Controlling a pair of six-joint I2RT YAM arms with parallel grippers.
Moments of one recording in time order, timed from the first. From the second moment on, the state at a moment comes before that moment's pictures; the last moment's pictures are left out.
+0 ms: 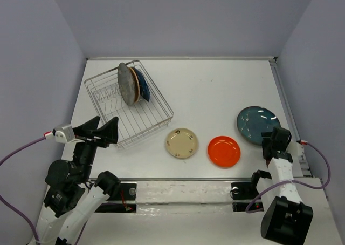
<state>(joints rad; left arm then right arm) -0.62 0.08 0.69 -0.34 -0.40 -0.37 -0.33 0.75 0.26 -0.34 0.31 1.19</state>
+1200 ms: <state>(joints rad) -0.55 0.17 0.69 -0.34 -0.40 -0.37 -0.38 0.63 0.25 -0.10 0.01 0.92</state>
